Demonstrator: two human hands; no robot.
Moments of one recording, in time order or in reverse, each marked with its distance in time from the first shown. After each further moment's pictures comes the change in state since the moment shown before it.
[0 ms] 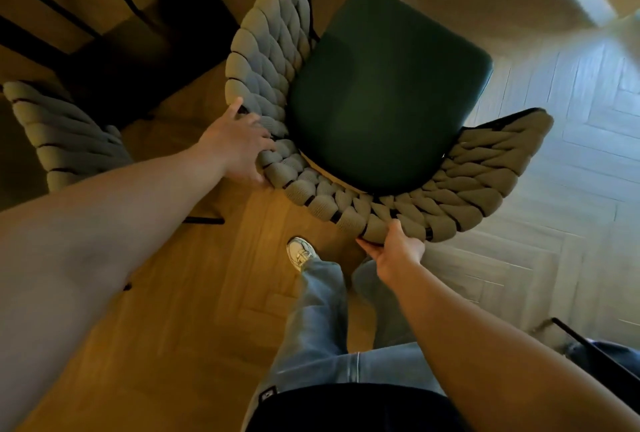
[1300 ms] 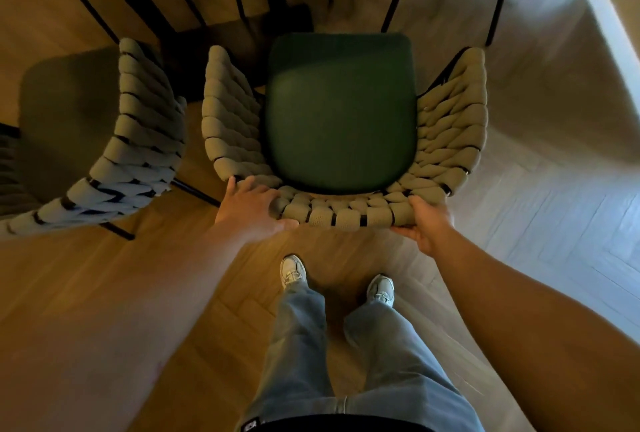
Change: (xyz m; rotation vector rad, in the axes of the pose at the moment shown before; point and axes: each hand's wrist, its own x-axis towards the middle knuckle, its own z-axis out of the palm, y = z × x) left_hand -0.069 0.115 0.032 -0.740 -0.035 -0.686; right_hand 0.024 -0.143 0.061 -0.649 -0.232 -0.298
